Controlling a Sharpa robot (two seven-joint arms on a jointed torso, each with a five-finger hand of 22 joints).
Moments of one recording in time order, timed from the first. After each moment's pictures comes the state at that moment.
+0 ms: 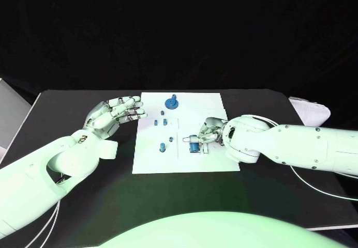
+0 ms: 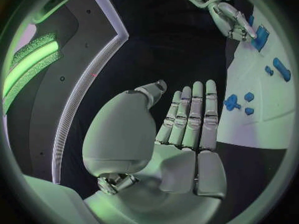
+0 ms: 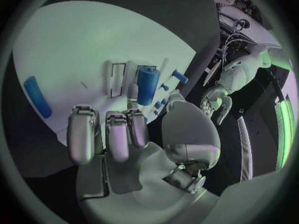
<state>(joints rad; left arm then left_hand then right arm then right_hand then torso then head) 0.72 -0.84 0.43 1.55 -0.19 -0.10 0.32 1.35 -0.16 0.51 0.14 0.06 0.86 0.22 0.18 0.32 1.02 0.18 0.18 0.07 0.97 0.12 0.36 0.32 0.17 0.97 0.23 0.23 0.12 1.13 -0.85 -0.14 1.66 -1.14 -0.27 -0.58 0.85 -0.11 -0.12 0.30 0.07 1.06 0.05 0.37 0.72 1.46 -0.02 1.44 1.31 1.46 -0.08 1.56 1.31 0.06 1.46 0.02 1.39 1.31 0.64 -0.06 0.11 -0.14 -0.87</state>
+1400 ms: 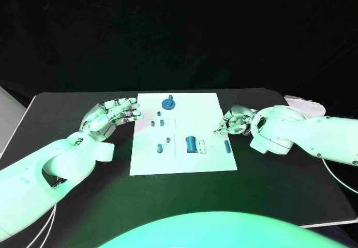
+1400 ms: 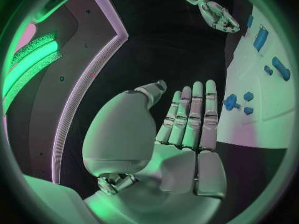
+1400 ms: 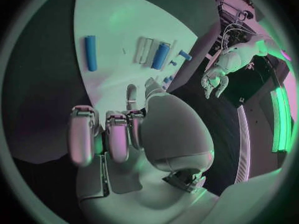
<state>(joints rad) 0.72 -0.84 0.43 1.55 -0.19 -0.09 0.32 1.35 -0.16 0.51 0.14 0.06 0.86 0.22 0.18 0.32 1.02 0.18 0.19 0.07 0.97 0.12 0.36 0.32 0.17 0.98 0.24 0.23 0.12 1.16 -1.08 -0.12 1.69 -1.09 -0.27 -0.44 1.31 -0.07 0.03 0.29 0.19 1.00 0.08 0.28 0.65 1.47 -0.01 1.49 1.31 1.46 -0.07 1.57 1.31 0.05 1.47 0.03 1.42 1.31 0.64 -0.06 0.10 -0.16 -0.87</state>
